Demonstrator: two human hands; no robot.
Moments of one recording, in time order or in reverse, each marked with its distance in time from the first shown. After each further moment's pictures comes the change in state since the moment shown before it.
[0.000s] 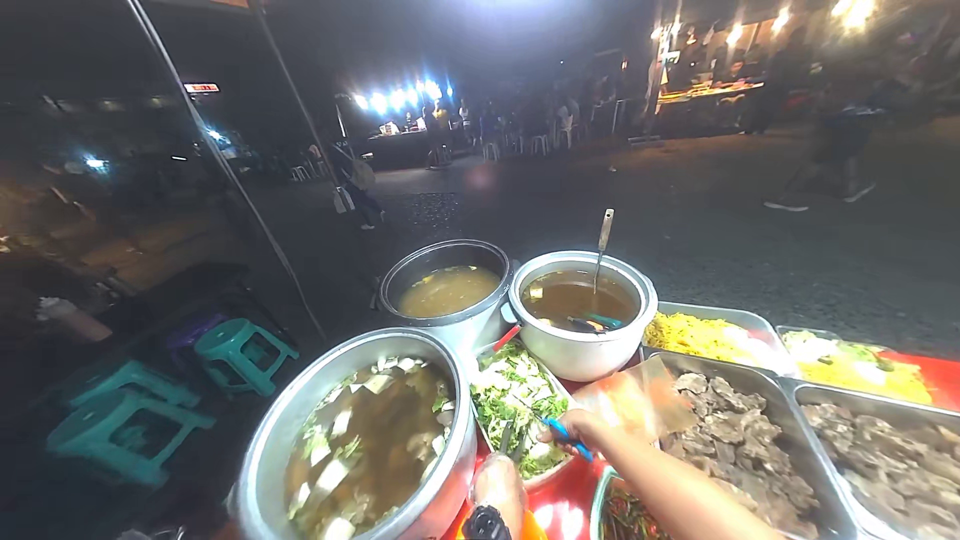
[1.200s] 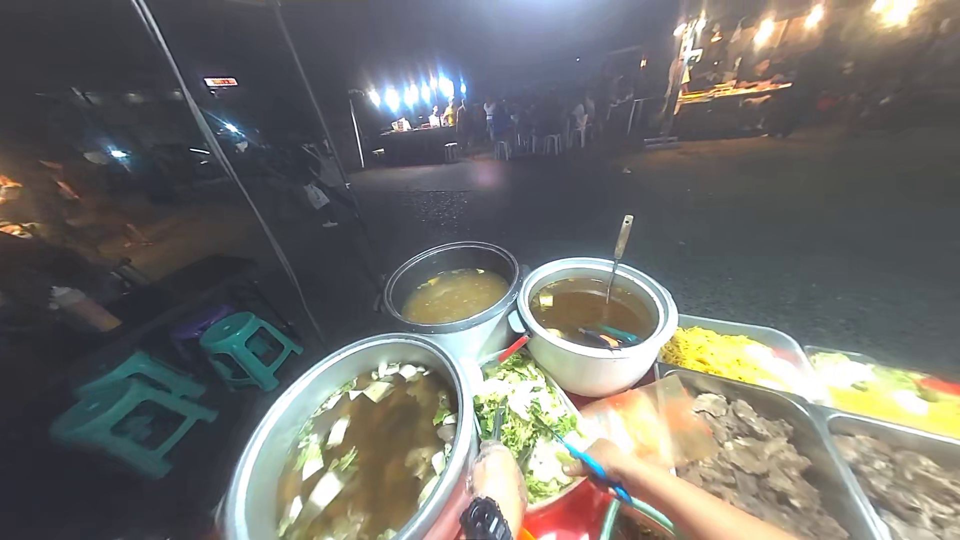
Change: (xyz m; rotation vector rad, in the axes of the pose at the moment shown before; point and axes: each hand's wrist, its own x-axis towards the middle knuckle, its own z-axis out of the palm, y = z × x) left_hand 0.022 0.012 -0.036 -0.005 0.036 -0.094; right_hand -0.020 0.039 -0.013 -0.120 0.090 -0.040
